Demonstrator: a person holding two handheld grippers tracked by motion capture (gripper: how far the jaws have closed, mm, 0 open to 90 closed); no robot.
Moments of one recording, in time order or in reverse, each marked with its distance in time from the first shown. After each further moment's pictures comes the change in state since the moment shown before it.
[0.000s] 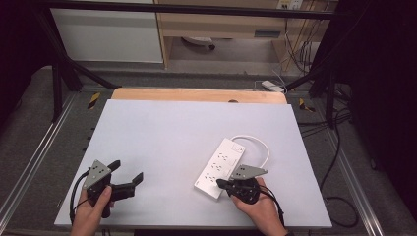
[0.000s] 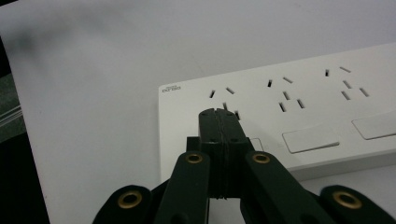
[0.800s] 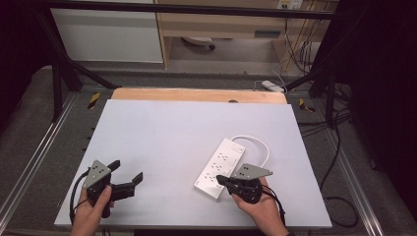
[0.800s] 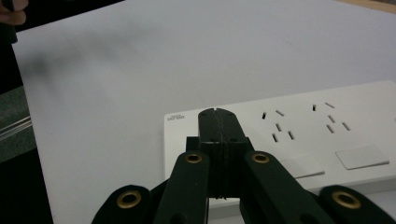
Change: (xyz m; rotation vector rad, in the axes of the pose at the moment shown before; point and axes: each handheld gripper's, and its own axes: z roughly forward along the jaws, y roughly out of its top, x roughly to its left) left arm 0.000 0.000 0.000 0.000 0.002 -0.003; right arm 0.003 0.007 -0.010 -0.099 -0.006 -0.029
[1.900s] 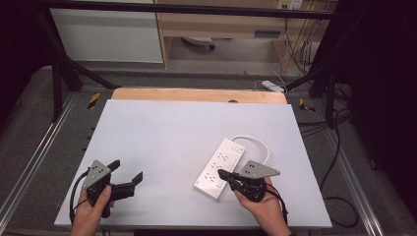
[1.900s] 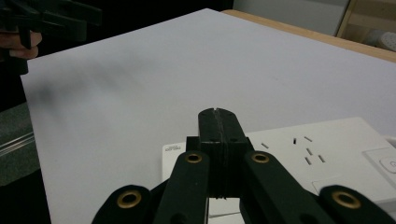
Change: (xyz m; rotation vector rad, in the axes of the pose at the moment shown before) left arm 0.000 0.000 0.000 -0.006 0.001 -0.005; right arm 0.001 0.014 -0.014 -0.105 -0.017 -0.018
